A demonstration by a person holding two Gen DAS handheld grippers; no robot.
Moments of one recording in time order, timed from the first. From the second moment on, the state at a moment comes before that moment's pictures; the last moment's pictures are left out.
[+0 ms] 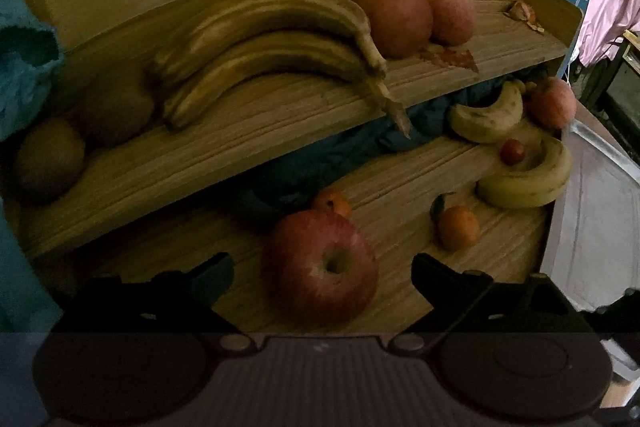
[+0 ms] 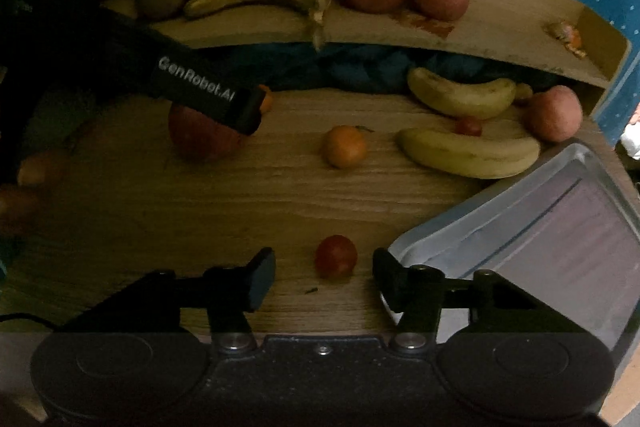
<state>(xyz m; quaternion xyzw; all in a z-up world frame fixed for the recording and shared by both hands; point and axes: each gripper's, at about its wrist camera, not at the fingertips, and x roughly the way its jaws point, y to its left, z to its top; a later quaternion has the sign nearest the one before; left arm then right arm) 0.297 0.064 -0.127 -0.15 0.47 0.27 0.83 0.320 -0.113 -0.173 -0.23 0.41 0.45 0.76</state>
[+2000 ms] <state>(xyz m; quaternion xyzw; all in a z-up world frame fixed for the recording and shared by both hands) 0.278 0.021 -0.142 -0.21 0.52 0.21 0.80 0.303 -0.129 -0.160 -0.23 0.41 0.45 0.76</state>
